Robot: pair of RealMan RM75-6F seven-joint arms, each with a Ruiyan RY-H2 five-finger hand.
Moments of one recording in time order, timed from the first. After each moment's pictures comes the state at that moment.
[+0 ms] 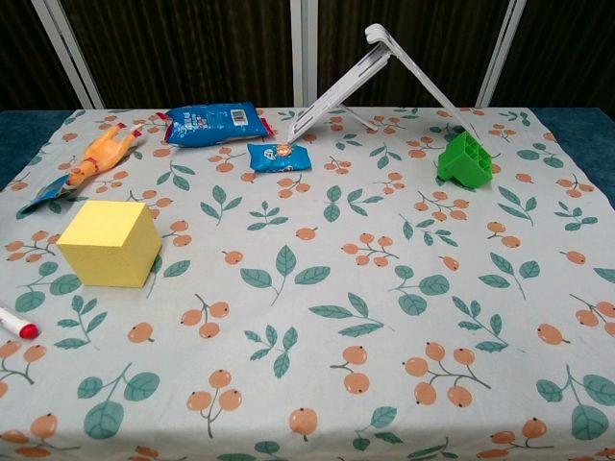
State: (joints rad) left arm -0.09 -1.22 -0.05 -1.61 1.48 1.48 0.14; right arm 0.05 -1.07 0.06 -1.57 -1.51 1.50 0.20
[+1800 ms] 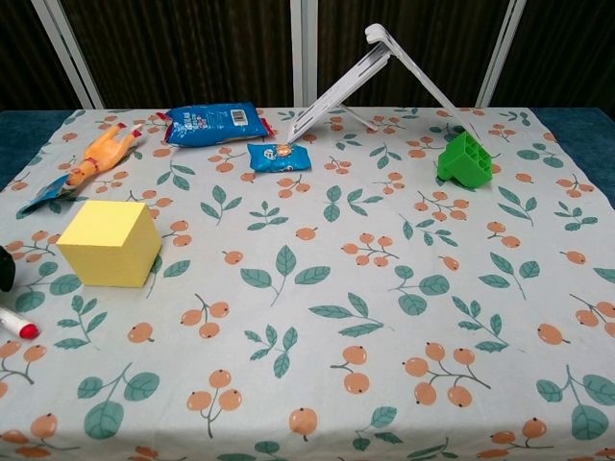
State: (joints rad) left arm -0.29 -1.45 0.07 -1.23 1.58 1.15 0.26; right arm 0.06 -1.04 0.07 -1.58 -1.53 1.51 0.21
